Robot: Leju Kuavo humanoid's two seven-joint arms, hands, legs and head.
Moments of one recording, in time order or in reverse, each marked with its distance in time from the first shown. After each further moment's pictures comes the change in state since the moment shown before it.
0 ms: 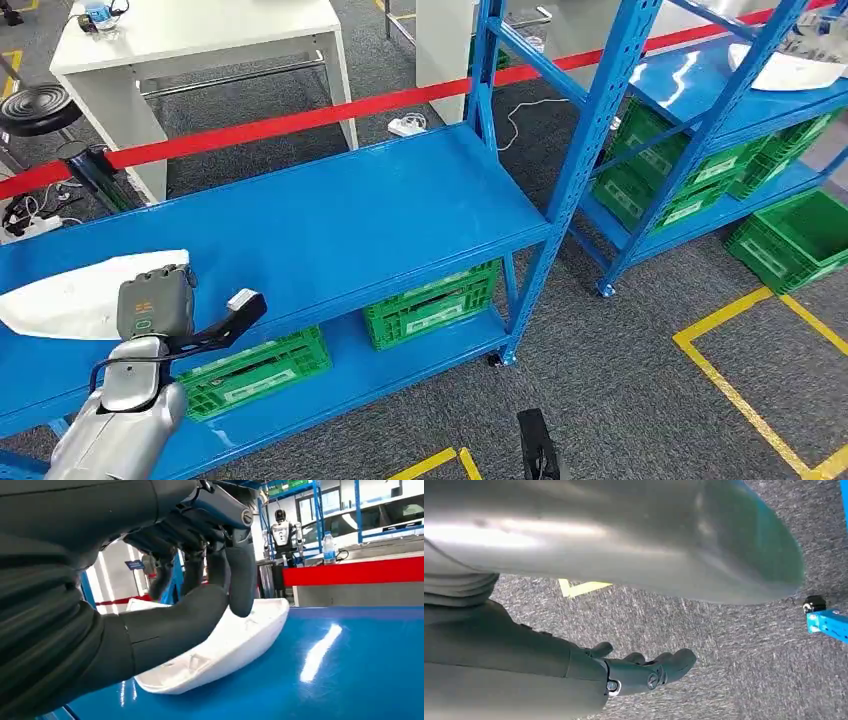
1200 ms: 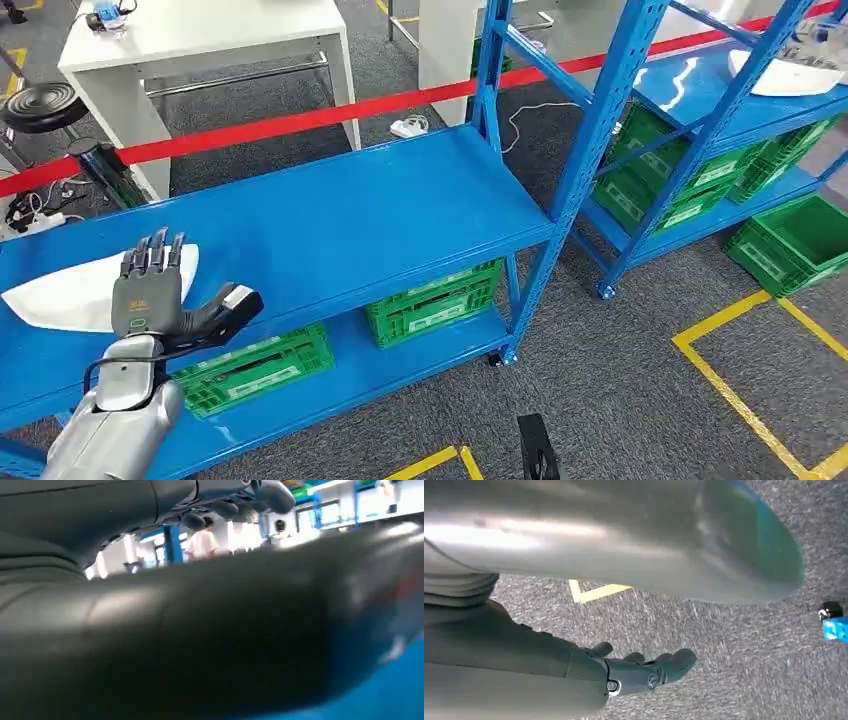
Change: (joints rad) left arm -0.002 0.003 0.019 -0.003 0.013 0.045 -0.042; right arm 0.011 0.002 0.001 0.000 -0.008 0.009 0.026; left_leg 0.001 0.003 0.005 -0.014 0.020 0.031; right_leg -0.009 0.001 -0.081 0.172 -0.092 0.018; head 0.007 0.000
